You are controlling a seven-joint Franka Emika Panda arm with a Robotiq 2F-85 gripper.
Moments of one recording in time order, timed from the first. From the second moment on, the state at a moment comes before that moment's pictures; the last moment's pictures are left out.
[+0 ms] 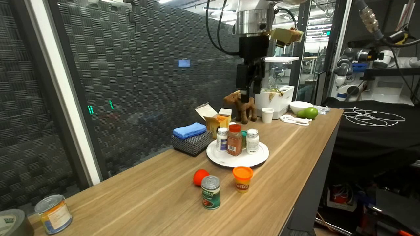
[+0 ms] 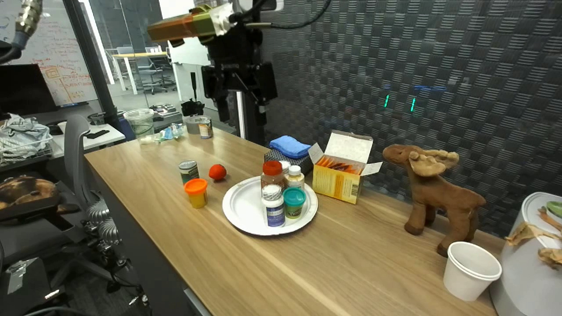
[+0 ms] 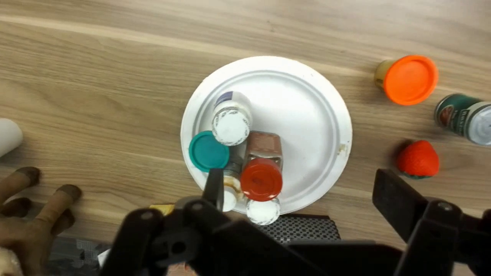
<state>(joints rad) 0.00 -0.01 0.02 -2.08 -0.11 2.10 -0.10</state>
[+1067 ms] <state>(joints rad) 0.13 0.09 0.14 -2.30 -0.05 2.24 -0.18</state>
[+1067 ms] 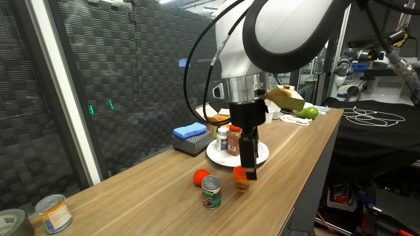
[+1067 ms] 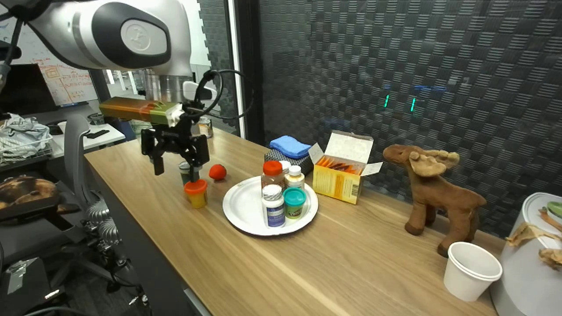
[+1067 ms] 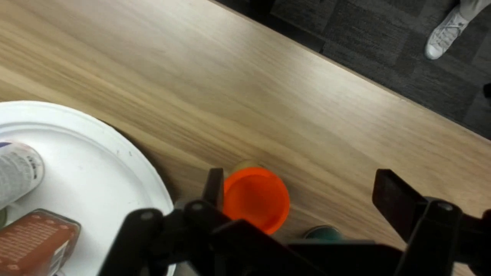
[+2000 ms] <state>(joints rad) 0.13 0.18 0.14 -2.30 -0.19 2.39 -0.20</state>
